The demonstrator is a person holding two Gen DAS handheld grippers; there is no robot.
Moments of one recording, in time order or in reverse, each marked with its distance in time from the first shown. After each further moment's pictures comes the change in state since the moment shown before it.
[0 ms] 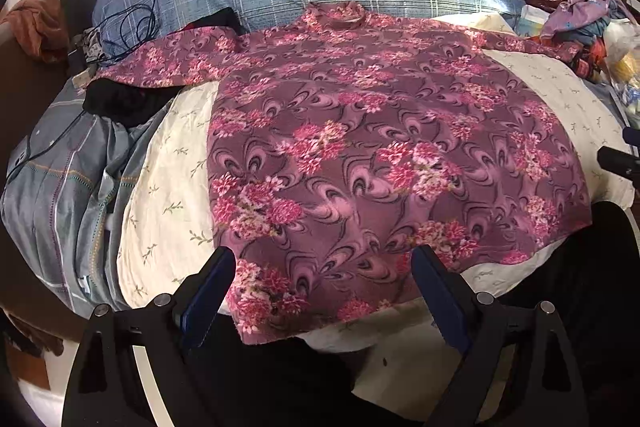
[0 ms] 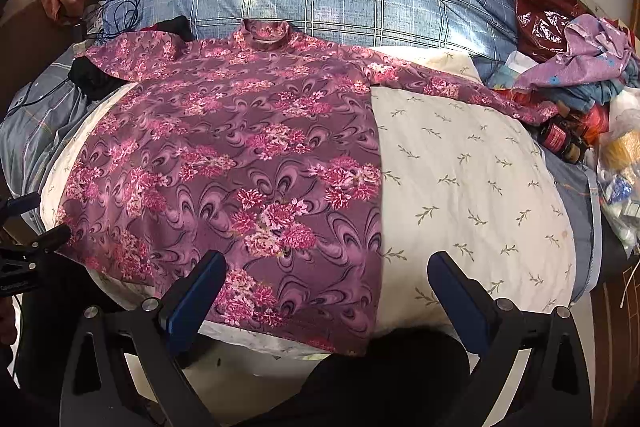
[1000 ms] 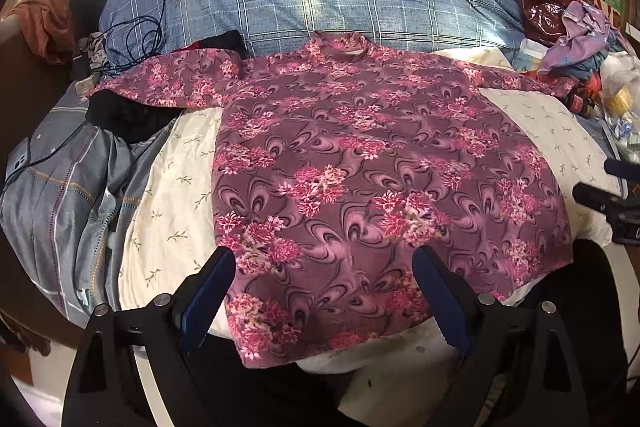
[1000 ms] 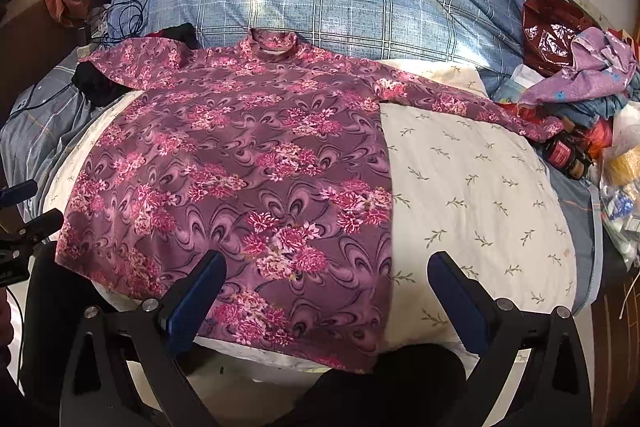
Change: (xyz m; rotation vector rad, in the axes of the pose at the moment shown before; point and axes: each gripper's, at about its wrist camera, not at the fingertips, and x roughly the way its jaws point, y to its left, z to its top) left arm -0.021 0.017 0.024 -0.076 -0.056 -0.035; right arm 0.001 0.010 0.016 -0.014 -0.019 0.009
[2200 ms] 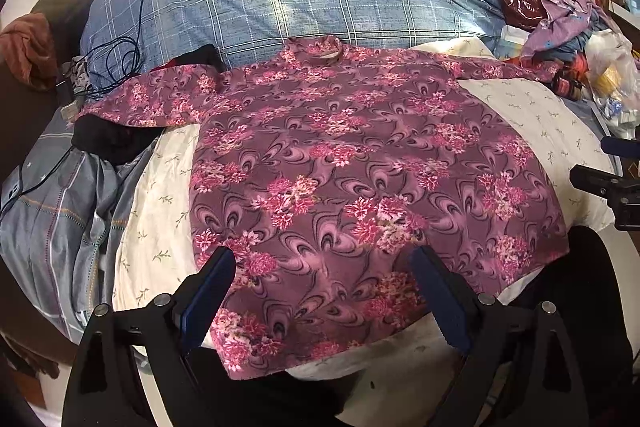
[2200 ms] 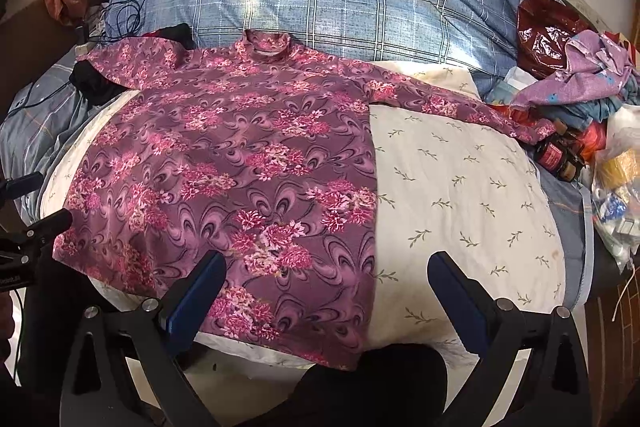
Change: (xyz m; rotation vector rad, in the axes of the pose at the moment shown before) left arm 0.002 -0.025 0.003 0.082 -0.015 -0.008; right arm -0.009 -0.010 0.001 -0.006 -0.004 -0.014
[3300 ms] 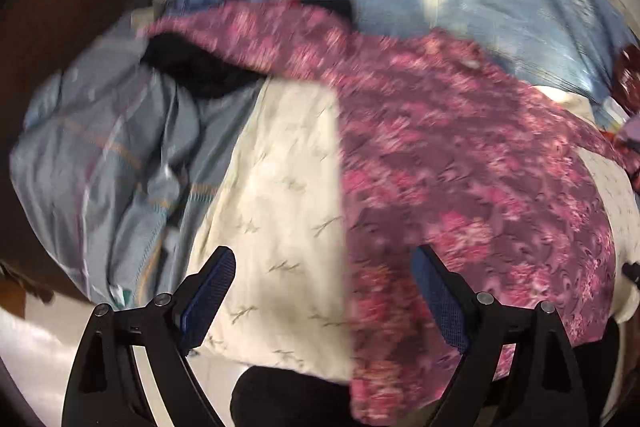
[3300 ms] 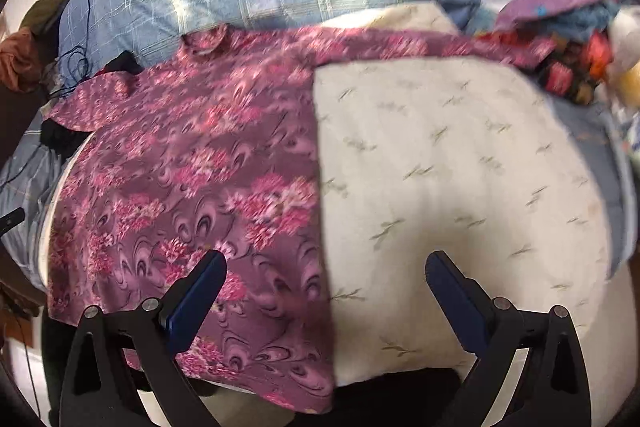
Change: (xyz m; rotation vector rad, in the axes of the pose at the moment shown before) left arm 0.059 0.155 0.030 -0.343 0.167 0.106; right arm 0.074 -0.068 -0.003 0.243 0.091 0.097
